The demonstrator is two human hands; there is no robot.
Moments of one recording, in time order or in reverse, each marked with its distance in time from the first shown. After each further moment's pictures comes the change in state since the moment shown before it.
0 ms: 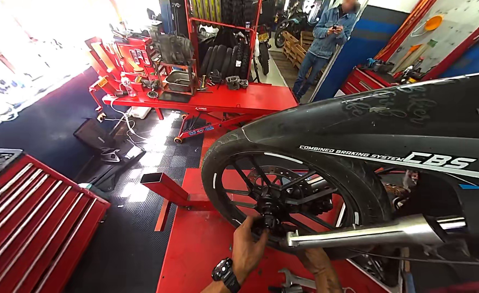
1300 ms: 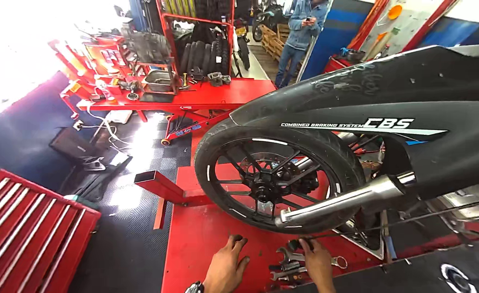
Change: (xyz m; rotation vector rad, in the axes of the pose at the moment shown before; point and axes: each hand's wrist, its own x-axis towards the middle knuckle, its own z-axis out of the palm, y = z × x) left_hand -0.078 -0.012 -0.078 0.562 -0.658 -0.198; right_hand -0.088 0.044 -0.012 -1.223 0.728 -0.111
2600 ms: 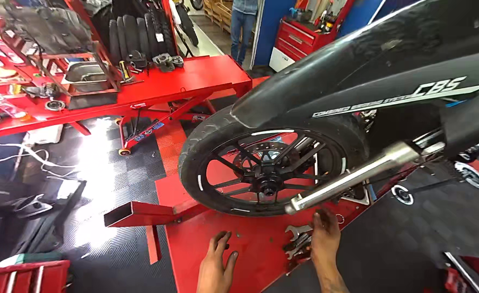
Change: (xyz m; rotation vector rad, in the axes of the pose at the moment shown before) left_hand 0.009 -0.088 -0.049 -0.204 0.148 0.120; right_hand -0.019 -0.092 0.038 0.551 0.581 0.322
